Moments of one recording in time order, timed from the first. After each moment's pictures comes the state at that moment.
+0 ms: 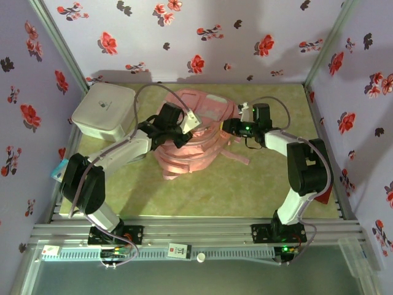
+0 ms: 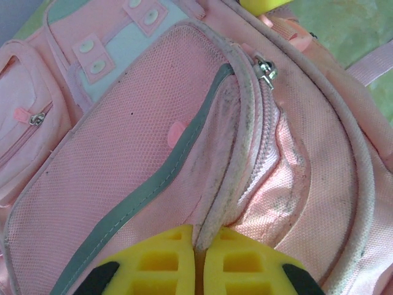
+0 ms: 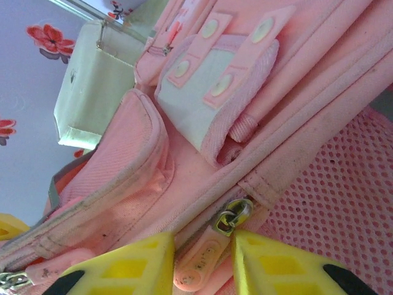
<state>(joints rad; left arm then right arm) -0.66 1.62 1.24 -0.41 0.09 0.40 0.21 1.75 0.98 0.12 -0.76 0.48</state>
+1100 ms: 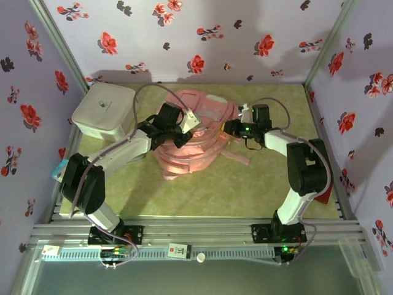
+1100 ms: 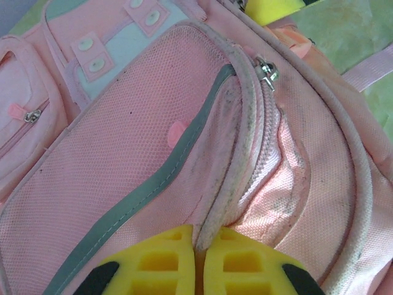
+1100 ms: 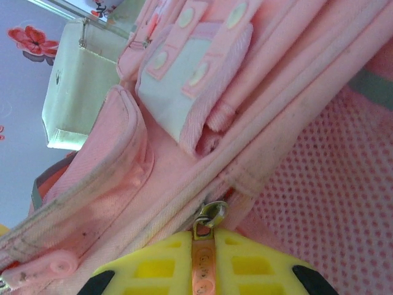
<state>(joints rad) -0.65 1.62 1.24 -0.41 0.11 0.37 0.22 1.74 0.96 0.09 -0.73 0.51</state>
